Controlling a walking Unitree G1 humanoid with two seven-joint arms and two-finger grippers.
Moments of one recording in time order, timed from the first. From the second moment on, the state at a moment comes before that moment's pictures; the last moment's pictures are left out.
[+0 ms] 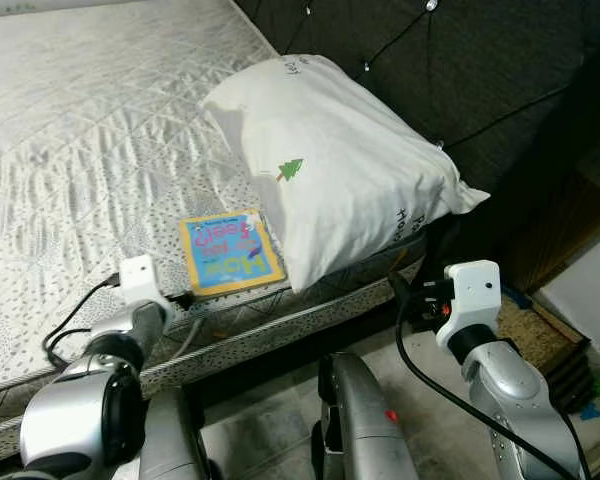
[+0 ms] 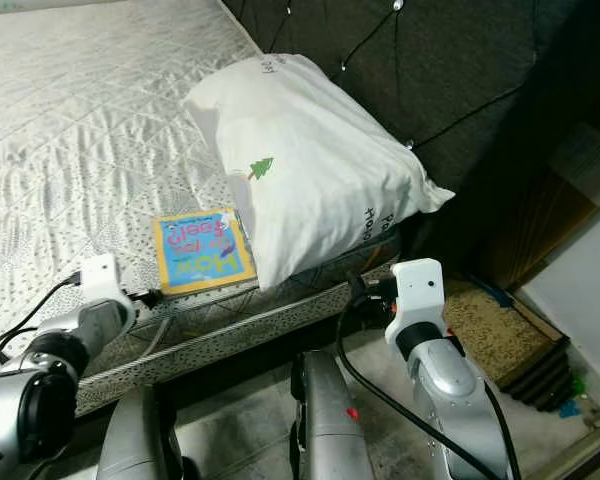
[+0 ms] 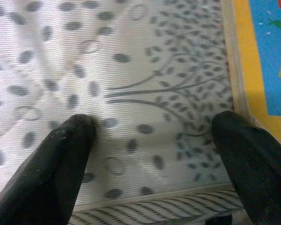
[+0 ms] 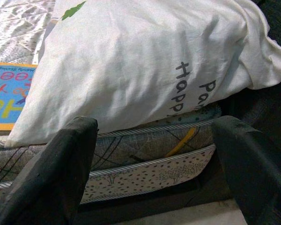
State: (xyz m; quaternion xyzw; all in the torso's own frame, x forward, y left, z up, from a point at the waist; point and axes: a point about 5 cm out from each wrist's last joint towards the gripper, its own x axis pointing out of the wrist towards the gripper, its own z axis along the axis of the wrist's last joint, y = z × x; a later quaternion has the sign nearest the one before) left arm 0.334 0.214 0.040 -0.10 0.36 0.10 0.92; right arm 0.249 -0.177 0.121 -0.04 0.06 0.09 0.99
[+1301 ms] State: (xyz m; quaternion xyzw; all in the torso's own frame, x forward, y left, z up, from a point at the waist) left arm 0.334 0.211 0.040 -0.12 0.34 0.08 0.93; right arm 0.268 -0.170 0.128 -0.04 0.03 0.10 0.99
